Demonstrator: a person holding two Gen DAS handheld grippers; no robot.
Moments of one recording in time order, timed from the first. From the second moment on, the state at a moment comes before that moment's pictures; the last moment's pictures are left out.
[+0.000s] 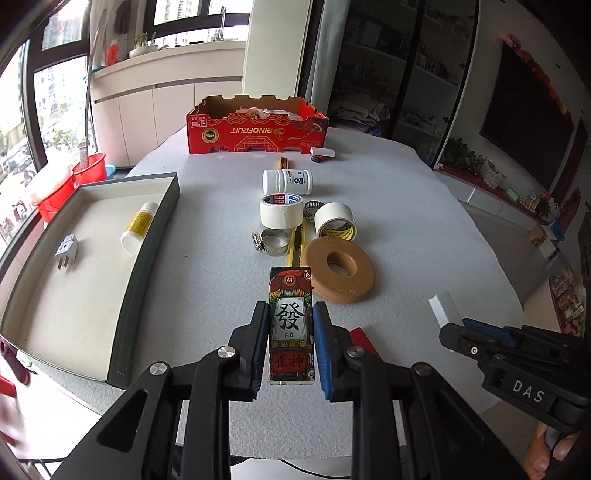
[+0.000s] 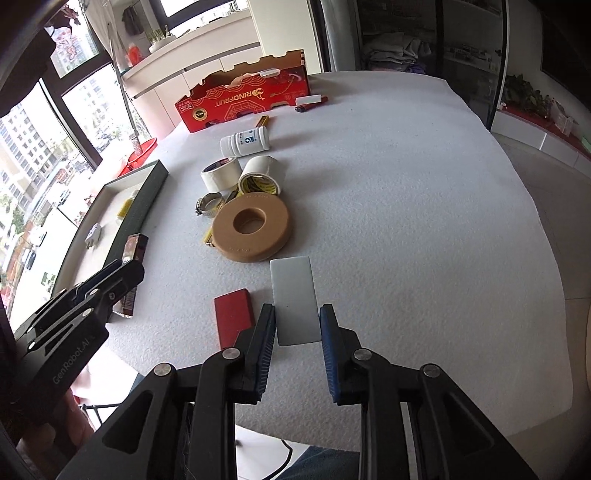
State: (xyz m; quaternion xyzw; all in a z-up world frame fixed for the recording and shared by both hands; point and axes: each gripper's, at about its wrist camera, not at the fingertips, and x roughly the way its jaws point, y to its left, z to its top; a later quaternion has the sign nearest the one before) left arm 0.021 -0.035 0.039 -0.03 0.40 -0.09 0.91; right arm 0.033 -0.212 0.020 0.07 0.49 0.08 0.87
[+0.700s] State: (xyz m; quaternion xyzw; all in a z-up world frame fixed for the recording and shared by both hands) left arm -0.020 0.008 0.075 -0.08 0.34 -0.07 0.93; right arm -0.002 -0.164 0.054 0.07 0.46 0.10 0.88
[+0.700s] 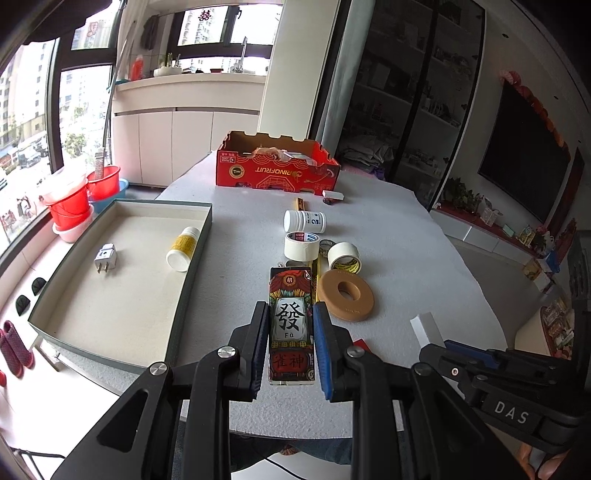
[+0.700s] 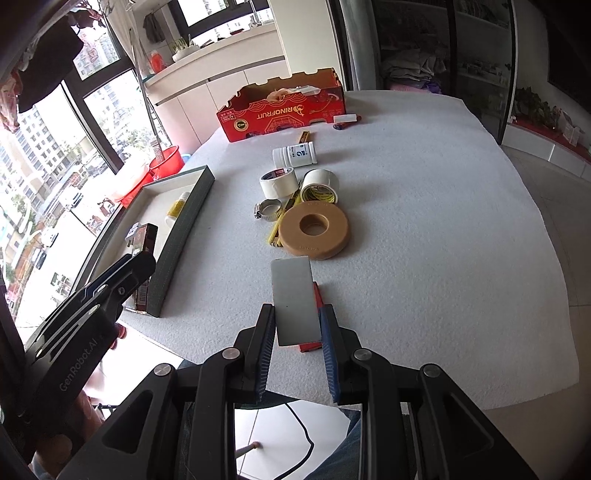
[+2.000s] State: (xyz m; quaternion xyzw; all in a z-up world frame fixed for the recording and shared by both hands) left arm -0.021 0.165 0.044 -0.21 0.33 0.06 0.92; right arm 0.050 -0.007 0.048 0.01 0.50 0.21 0.84
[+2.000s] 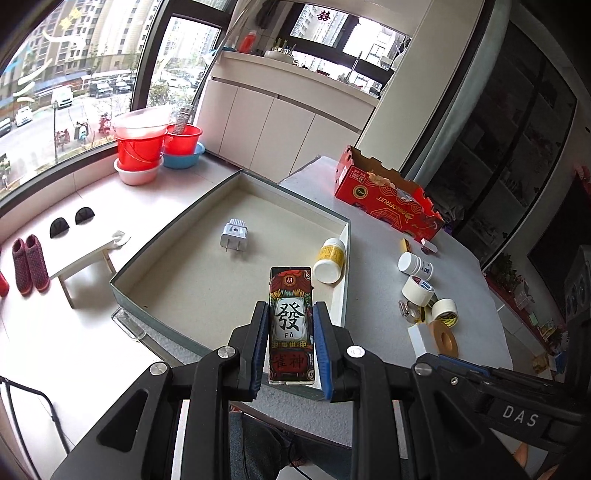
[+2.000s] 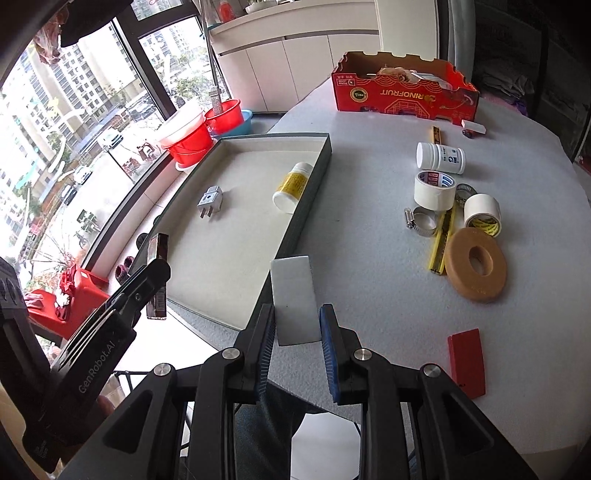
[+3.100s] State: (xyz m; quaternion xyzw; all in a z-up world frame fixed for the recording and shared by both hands) left arm 0.065 0.220 0.022 -0.16 0.37 0.11 0.91; right arm 0.139 0.089 0.023 -0.02 0.51 0.27 0.82
